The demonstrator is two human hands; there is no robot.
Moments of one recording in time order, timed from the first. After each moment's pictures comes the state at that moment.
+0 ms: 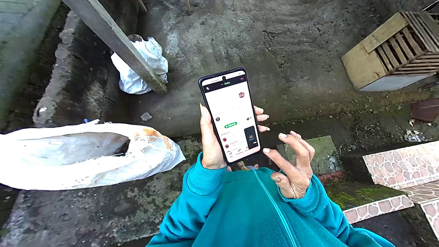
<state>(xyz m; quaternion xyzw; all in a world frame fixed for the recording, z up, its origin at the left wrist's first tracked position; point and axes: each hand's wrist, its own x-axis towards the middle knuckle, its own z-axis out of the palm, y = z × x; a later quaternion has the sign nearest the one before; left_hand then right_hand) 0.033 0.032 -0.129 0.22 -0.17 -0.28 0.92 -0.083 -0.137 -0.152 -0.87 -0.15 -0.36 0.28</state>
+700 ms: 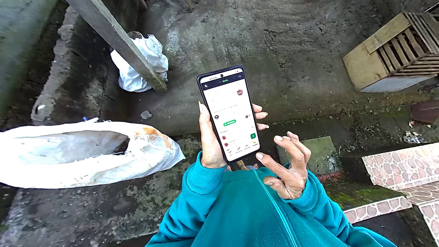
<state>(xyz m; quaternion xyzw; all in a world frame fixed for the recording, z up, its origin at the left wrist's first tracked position) 0.039 0.035 -0.128 0.24 -0.17 -0.26 0.92 -0.075 -0.133 -0.155 -0.88 -0.18 -0.36 0.26</state>
